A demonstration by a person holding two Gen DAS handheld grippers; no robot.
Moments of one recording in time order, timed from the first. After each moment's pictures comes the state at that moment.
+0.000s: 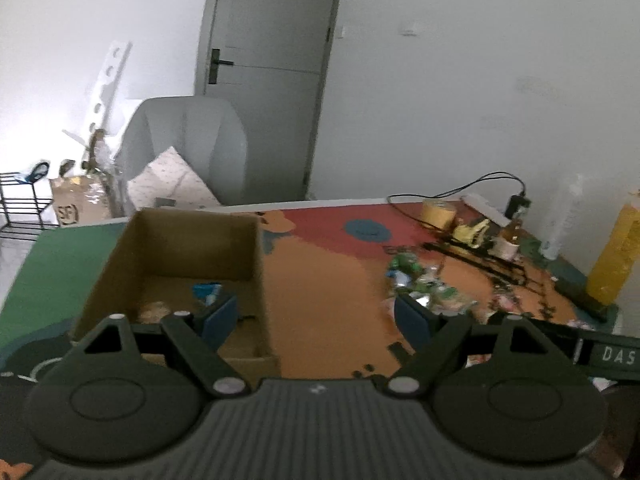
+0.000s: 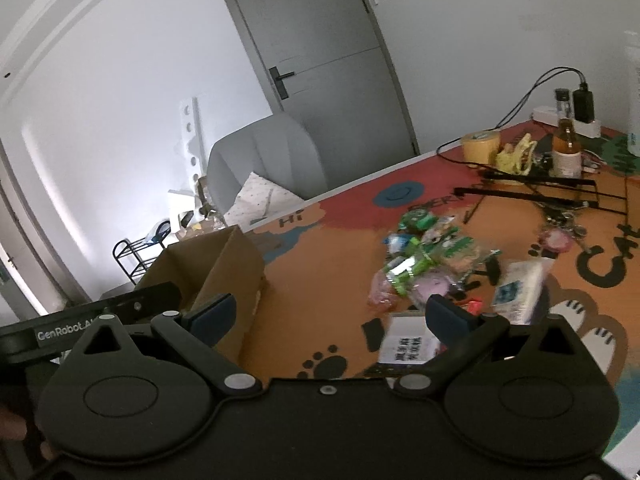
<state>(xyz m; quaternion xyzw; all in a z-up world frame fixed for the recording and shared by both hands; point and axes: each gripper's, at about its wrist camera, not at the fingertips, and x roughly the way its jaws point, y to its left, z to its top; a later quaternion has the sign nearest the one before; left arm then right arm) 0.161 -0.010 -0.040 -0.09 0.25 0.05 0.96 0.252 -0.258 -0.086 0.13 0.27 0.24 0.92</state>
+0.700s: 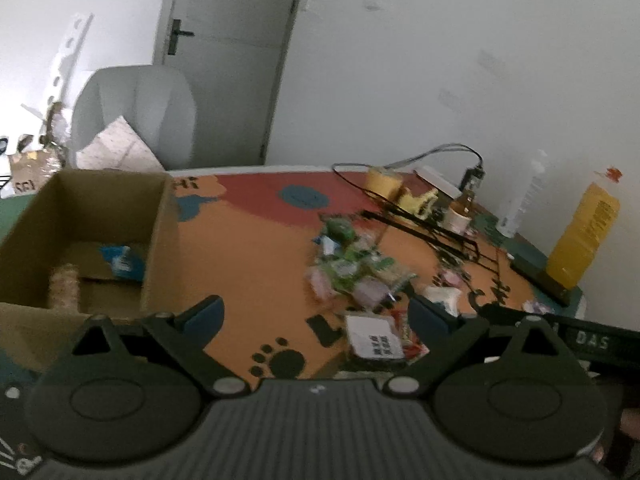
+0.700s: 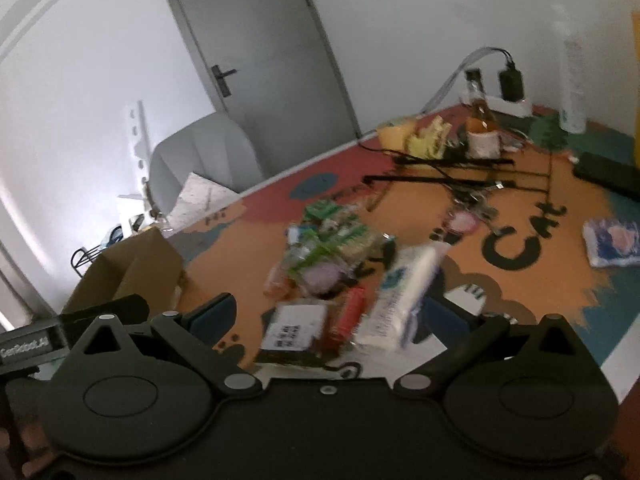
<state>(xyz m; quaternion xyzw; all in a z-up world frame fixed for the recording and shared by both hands) 0.183 -0.069 -0.064 -0.11 0.28 -0.01 0.95 0.265 -0.328 -0.110 0.14 0.30 0.17 0.93</state>
